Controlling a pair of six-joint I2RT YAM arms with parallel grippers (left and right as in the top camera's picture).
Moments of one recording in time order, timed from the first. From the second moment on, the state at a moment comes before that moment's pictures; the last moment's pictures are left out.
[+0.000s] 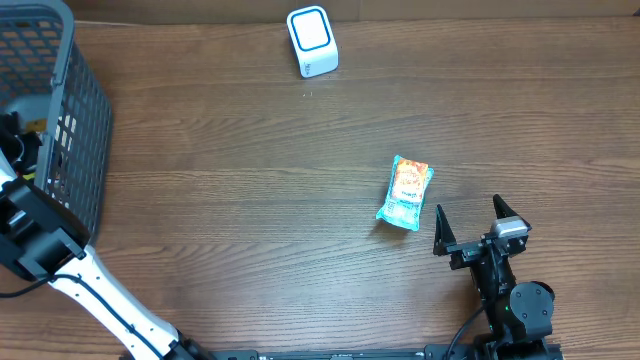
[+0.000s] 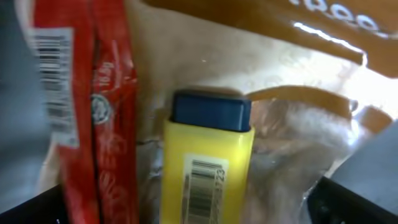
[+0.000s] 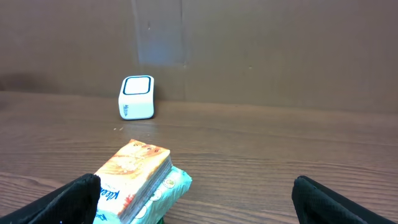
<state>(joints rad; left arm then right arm) 0.71 2.51 2.30 -1.21 -0.09 0.24 0.14 0.01 0.02 -0.03 -0.04 0.02</state>
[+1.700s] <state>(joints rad) 0.69 2.47 2.74 -1.46 0.02 0.10 0.14 0.01 0.02 -0.03 -0.04 0.02</state>
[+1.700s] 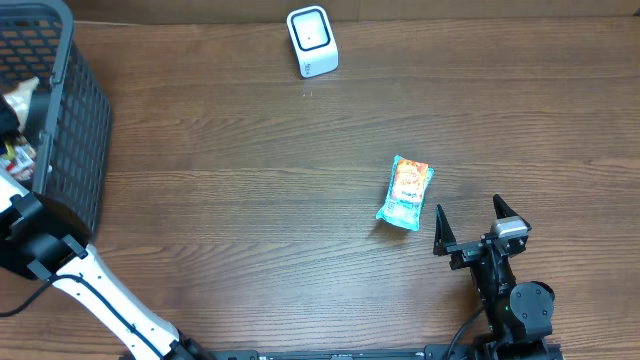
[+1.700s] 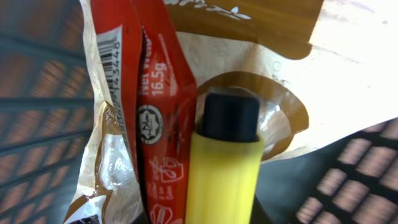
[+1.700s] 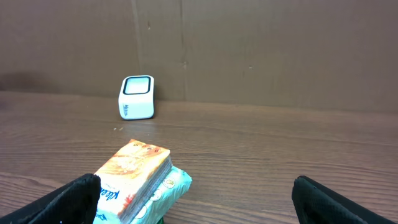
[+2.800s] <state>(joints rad) -0.04 1.78 2.50 -1.68 0.09 -0.12 0.14 0.01 0.02 -0.03 -0.04 0.02</state>
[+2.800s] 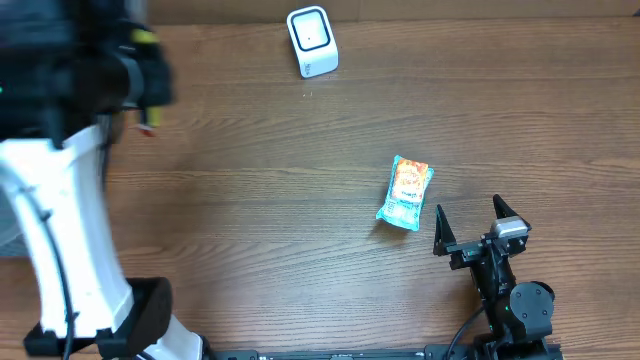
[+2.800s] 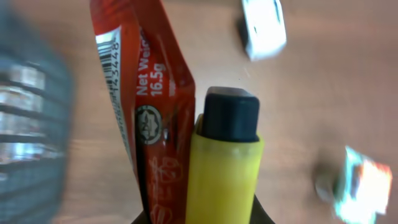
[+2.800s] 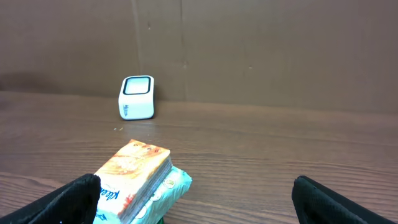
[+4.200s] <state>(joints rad) -0.69 1.81 1.33 -0.89 -0.01 -0.56 0.14 0.01 0.02 -0.03 -0.04 0.02</state>
